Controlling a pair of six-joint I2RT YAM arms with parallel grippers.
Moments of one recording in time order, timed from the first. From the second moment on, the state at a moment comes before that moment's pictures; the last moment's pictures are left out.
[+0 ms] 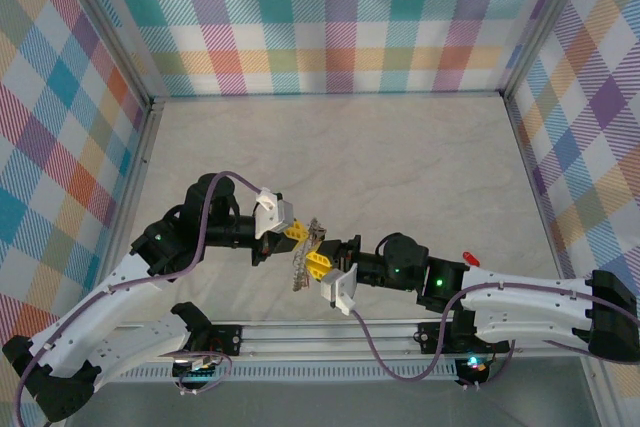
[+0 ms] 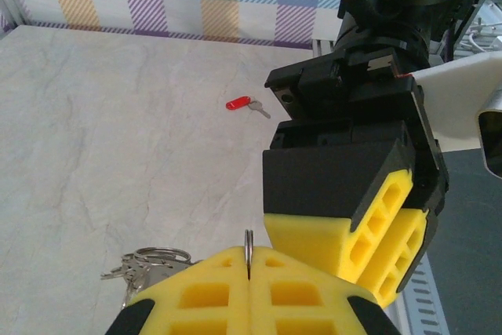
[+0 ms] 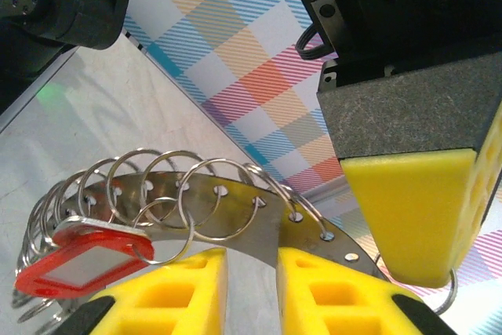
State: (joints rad) left arm -0.72 0.85 0.93 -0.55 0.66 0.30; right arm 1.27 0.94 0.53 0.27 -0.07 -1.00
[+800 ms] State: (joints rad) left arm -0.72 0.90 0.93 -0.57 0.63 0.27; right arm 1.27 0.95 0.78 -0.22 0.00 -1.40
